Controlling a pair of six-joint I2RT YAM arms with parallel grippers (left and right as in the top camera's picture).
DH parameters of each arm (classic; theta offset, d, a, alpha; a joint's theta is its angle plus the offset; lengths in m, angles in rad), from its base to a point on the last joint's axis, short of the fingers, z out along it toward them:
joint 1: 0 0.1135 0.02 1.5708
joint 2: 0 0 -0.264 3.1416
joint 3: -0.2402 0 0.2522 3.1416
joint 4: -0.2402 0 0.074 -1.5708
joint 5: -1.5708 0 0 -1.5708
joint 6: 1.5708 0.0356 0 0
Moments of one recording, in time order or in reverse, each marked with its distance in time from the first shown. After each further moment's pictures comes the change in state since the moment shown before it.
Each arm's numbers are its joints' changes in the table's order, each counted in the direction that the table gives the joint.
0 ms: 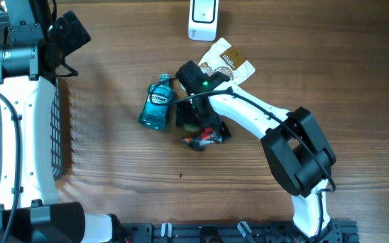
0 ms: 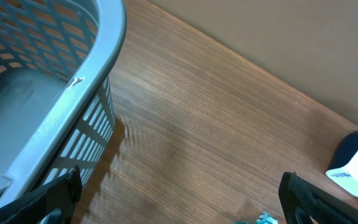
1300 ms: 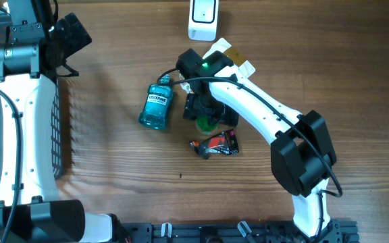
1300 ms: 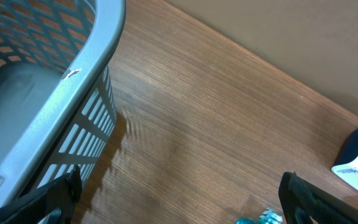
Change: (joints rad) left arm 0.000 -0.013 0.000 -0.016 0.000 0.000; right arm -0.005 0.001 -0.249 -0.468 -0.195 0.377
